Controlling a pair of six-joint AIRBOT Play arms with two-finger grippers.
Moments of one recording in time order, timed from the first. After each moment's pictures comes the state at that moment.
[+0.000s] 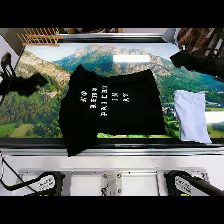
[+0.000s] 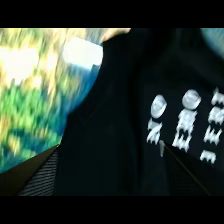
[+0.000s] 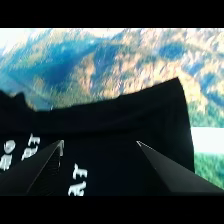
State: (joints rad) left arm 0.32 -1.35 1.28 1.11 -1.05 -1.48; right arm -0.16 -1.22 1.37 -0.87 0.86 1.23
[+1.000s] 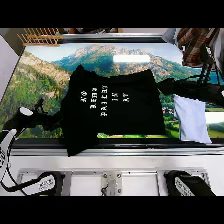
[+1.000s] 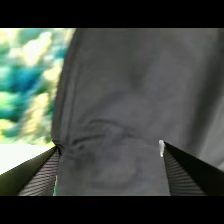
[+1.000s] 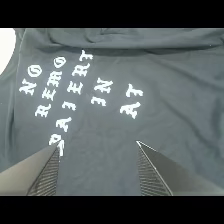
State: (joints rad) left arm 0.28 -1.34 0.74 1.02 -0.93 -1.42; right arm -0.07 -0.95 1.08 -0.83 0.98 1.20
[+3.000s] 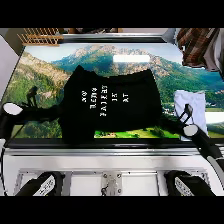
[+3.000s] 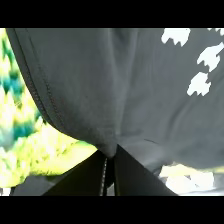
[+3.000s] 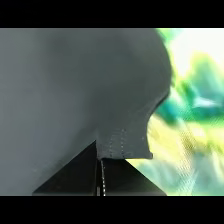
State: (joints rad) left arm 0.25 -1.05 0.82 1.00 -1.07 -1.39; right arm -0.06 -0.95 0.44 -0.93 0.50 1.69
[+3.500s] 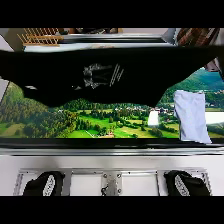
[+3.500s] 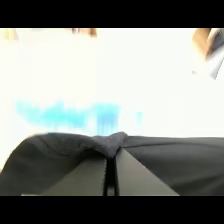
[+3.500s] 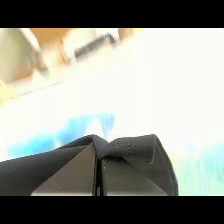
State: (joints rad) left arm 0.31 -0.65 1.51 0.99 -1.14 -1.45; right arm -0.20 -0.72 1.32 -1.03 0.80 1.53
